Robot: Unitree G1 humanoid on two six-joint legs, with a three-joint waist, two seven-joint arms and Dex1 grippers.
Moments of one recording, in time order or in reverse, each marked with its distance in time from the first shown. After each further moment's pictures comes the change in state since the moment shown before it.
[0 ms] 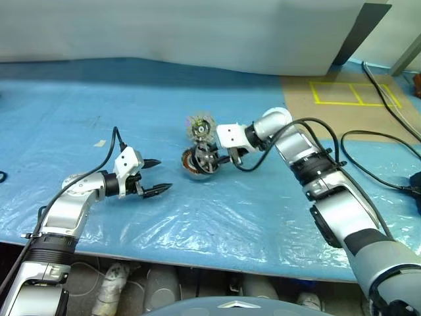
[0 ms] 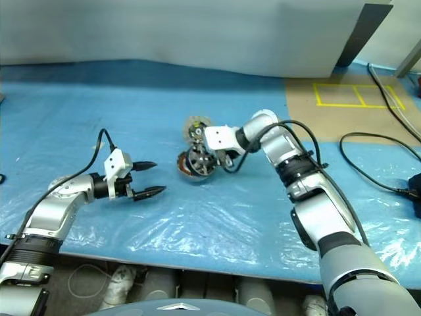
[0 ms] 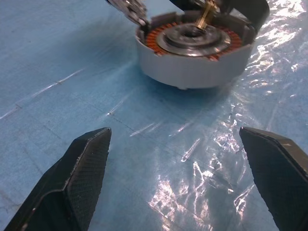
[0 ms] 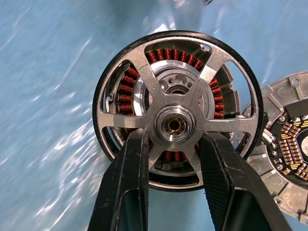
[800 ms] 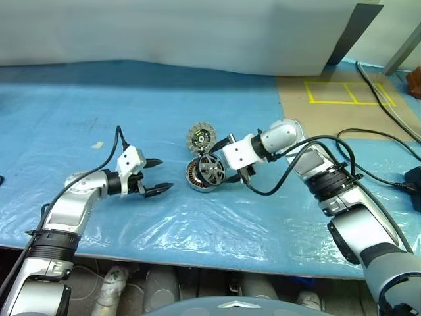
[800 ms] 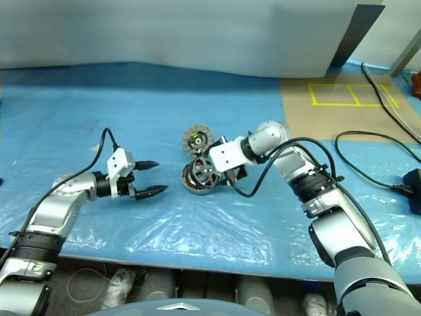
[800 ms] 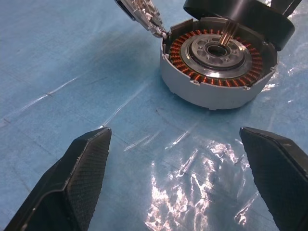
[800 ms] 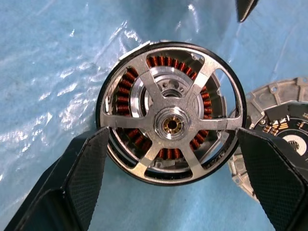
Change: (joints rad) left arm -0.025 -0.005 -0.020 0.033 0.003 -0.010 -0.007; right arm 0.084 -0.076 0.034 -0.220 -0.028 -0.052 -0.075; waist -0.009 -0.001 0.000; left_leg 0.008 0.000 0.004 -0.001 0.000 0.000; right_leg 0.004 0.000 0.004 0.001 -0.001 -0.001
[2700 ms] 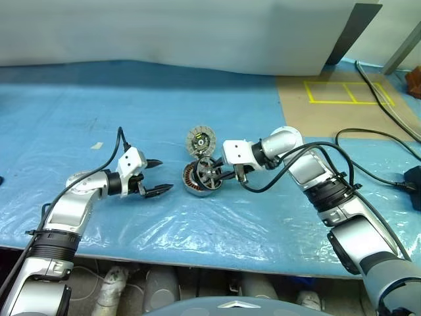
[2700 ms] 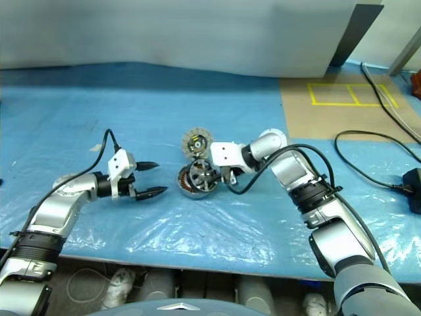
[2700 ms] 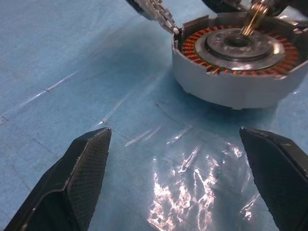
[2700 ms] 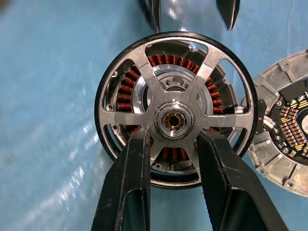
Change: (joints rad) left arm -0.002 -0.001 -0.005 0.010 0.029 -0.020 0.003; right arm 0.077 0.032 -0.054 -0.172 0.223 0.436 0.013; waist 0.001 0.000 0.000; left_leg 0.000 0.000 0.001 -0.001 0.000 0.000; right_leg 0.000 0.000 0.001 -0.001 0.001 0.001
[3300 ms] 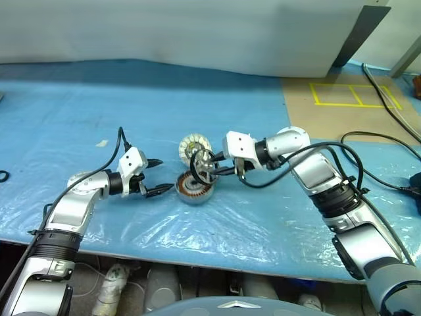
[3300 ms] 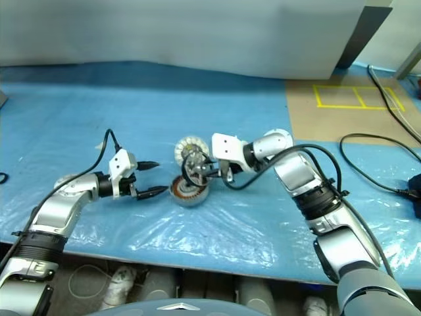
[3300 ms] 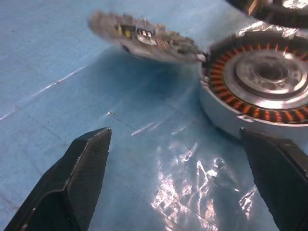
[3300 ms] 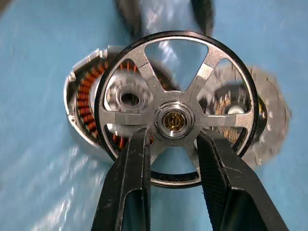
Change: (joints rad) left arm 0.001 -0.011 0.000 0.007 0.004 -0.005 0.008; right arm 0.099 -0.087 0.029 -0.101 -0.042 -0.034 -0.109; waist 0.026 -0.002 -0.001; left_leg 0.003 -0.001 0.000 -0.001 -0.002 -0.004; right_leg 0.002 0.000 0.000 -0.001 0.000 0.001
